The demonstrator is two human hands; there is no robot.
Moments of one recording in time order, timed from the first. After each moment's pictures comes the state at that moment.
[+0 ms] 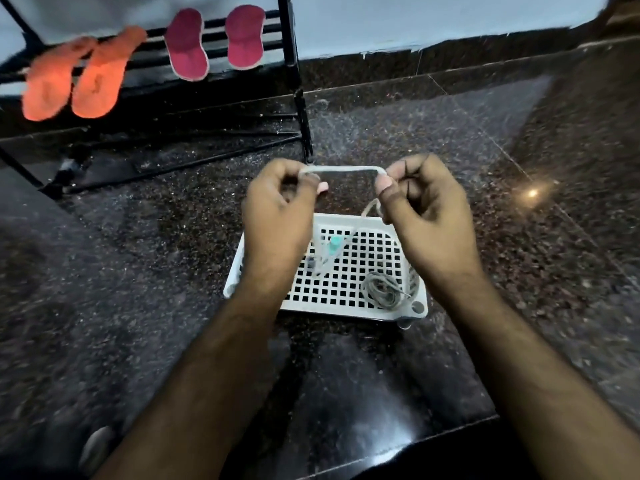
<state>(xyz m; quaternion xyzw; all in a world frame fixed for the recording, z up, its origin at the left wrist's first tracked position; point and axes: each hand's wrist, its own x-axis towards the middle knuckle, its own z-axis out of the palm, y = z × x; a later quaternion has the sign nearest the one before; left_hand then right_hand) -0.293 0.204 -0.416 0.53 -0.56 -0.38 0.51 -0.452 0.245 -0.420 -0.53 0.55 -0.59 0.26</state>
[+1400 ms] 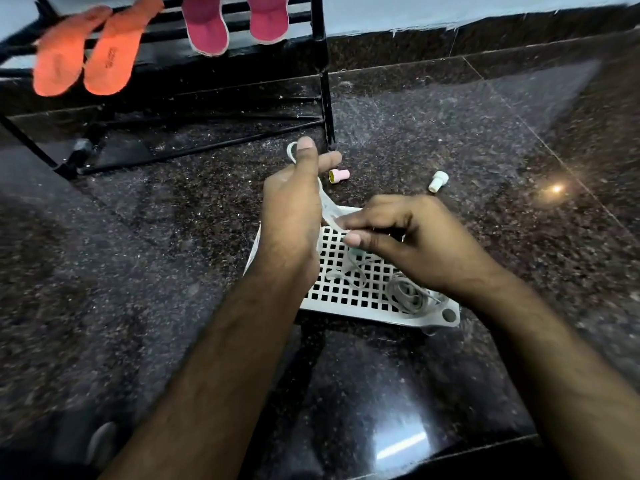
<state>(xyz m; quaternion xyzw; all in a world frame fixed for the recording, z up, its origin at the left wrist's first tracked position) -0.294 0.194 -0.401 0.57 -0.39 -0.55 0.48 -0.445 0.223 -0.430 -0.75 0.49 -0.31 0.30</state>
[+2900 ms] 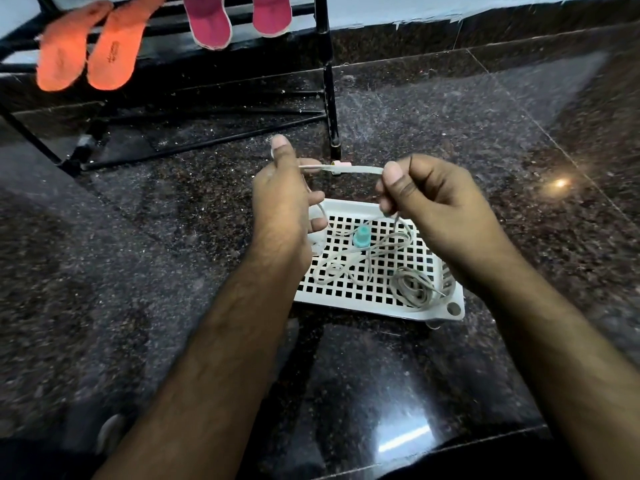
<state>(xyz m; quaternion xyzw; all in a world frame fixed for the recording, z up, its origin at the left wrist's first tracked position) -0.284 0.181 -0.412 0.62 -0.32 -0.52 0.49 -0.444 0.225 -0.422 -0.60 0.53 -0.47 0.38</state>
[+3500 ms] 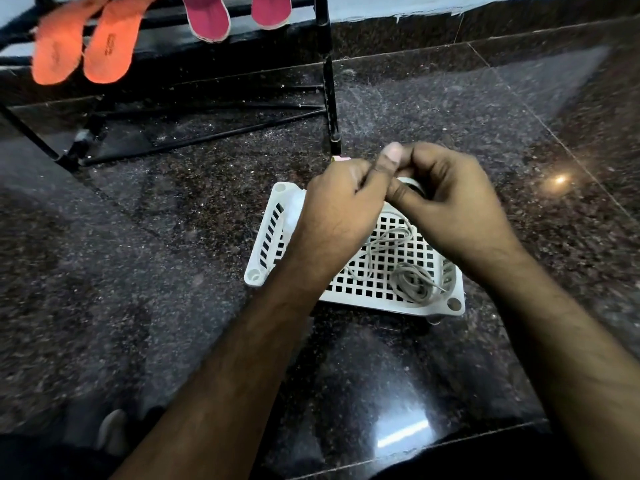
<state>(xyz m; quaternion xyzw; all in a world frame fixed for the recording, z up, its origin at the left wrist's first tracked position) -0.306 0.194 -0.418 0.52 -0.69 -0.38 0.33 -0.450 0.217 -0.426 -0.65 0.54 -0.45 0.29</state>
